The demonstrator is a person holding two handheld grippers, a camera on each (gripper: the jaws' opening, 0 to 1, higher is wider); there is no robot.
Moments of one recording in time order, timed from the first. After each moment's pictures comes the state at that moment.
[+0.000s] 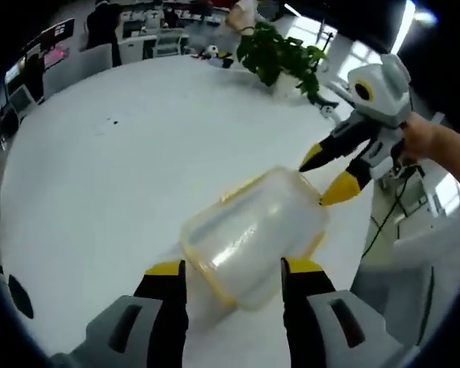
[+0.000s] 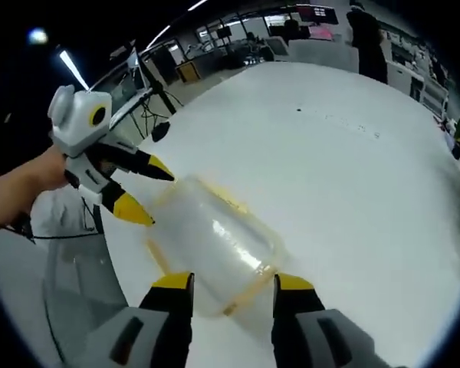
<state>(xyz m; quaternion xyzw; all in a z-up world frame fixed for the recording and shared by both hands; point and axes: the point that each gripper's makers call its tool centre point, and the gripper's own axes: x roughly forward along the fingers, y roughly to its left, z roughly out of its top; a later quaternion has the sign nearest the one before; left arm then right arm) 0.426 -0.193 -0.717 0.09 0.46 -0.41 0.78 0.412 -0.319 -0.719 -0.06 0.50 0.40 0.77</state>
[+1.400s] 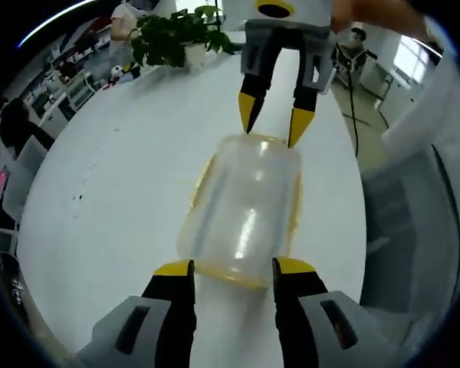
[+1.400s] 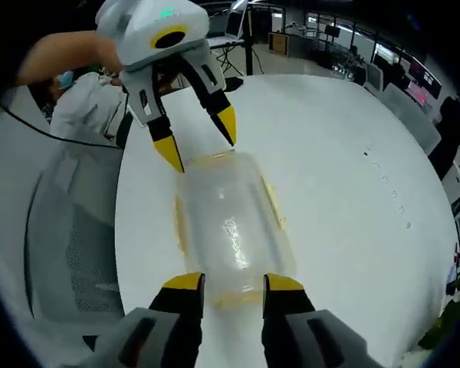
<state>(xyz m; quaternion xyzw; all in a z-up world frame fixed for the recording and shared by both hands) 0.418 -0.196 -0.713 0.32 0.39 -0.54 0.68 0.403 -0.304 -0.710 -0.28 0.44 0.52 0.67</state>
